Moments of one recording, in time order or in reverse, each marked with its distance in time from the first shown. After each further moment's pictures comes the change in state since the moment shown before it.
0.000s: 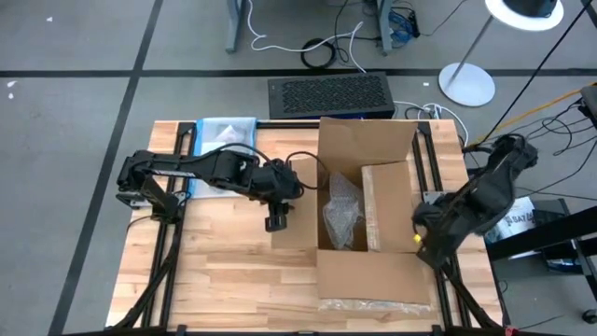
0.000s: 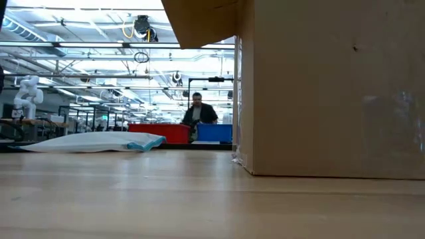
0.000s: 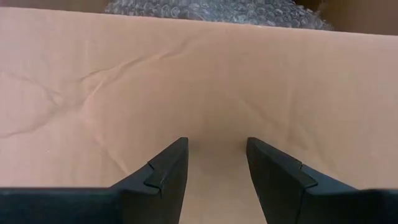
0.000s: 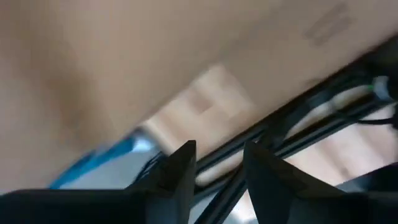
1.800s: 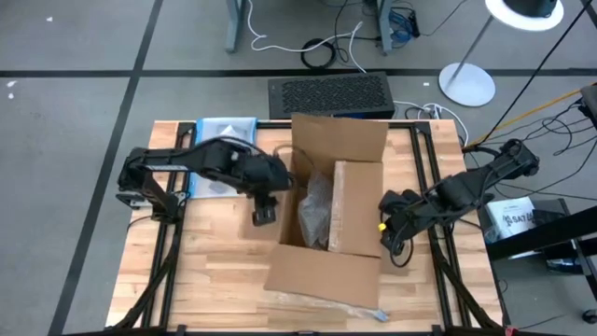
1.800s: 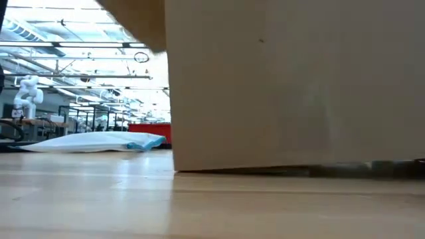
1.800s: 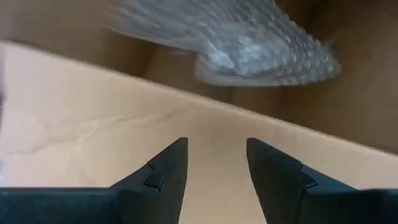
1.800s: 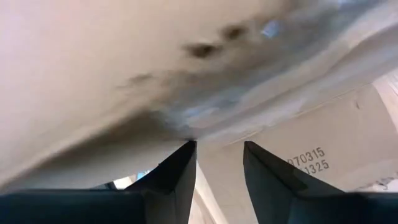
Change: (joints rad) left arm 0.011 0.002 0.150 -0.283 0.019 -0.082; right arm -0.266 0.004 -0.151 0.372 0.289 -0.409
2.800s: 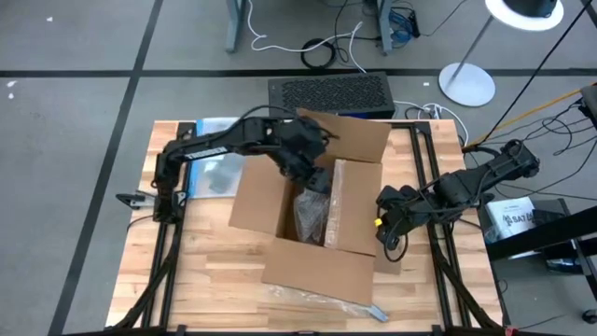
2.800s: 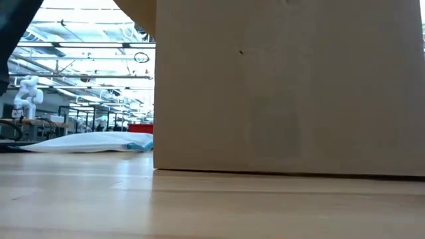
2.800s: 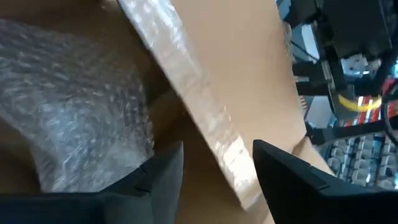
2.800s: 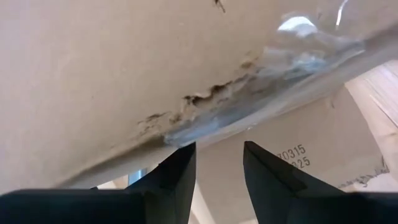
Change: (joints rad) left arm 0.200 0.268 0.265 0.282 0.484 -0.663; right arm -0.041 0.008 0.000 0.002 0.039 -0.017
